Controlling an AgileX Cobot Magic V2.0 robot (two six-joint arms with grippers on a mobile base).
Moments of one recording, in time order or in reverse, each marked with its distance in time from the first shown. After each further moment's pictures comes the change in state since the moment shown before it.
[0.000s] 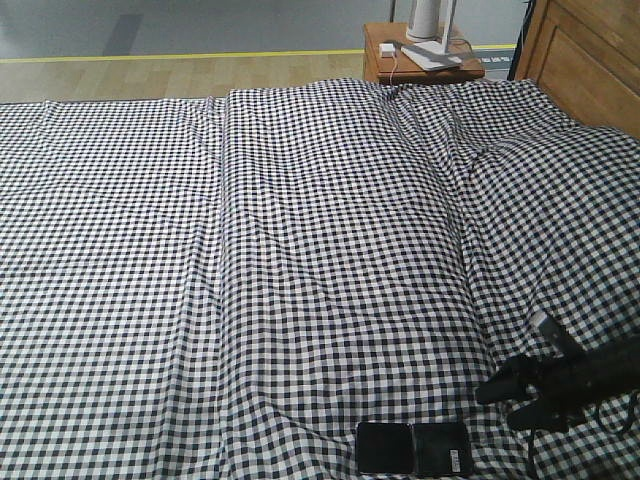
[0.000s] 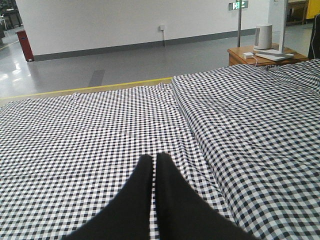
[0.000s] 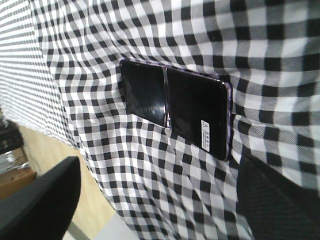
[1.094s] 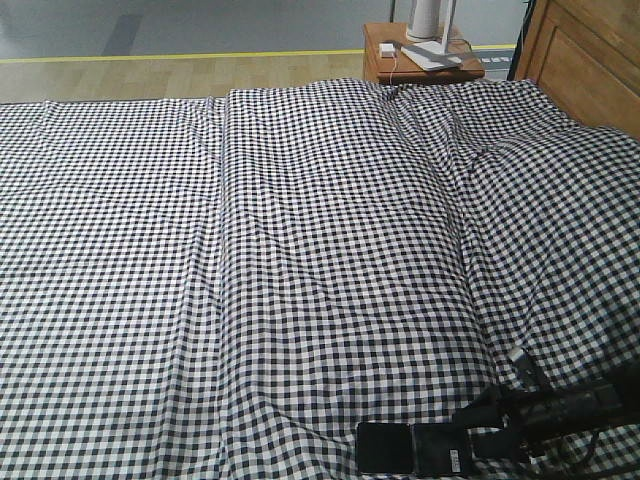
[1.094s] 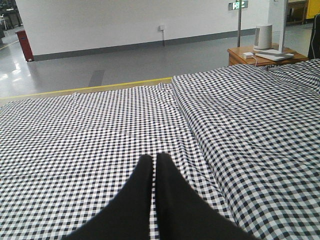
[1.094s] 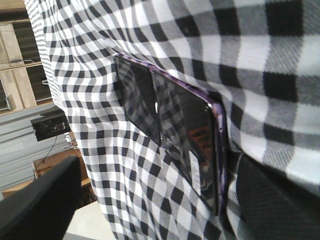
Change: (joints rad) left arm 0.000 0.000 0.000 0.000 0.000 0.000; right arm 0.000 0.333 -0.183 0.115 0.129 -0.138
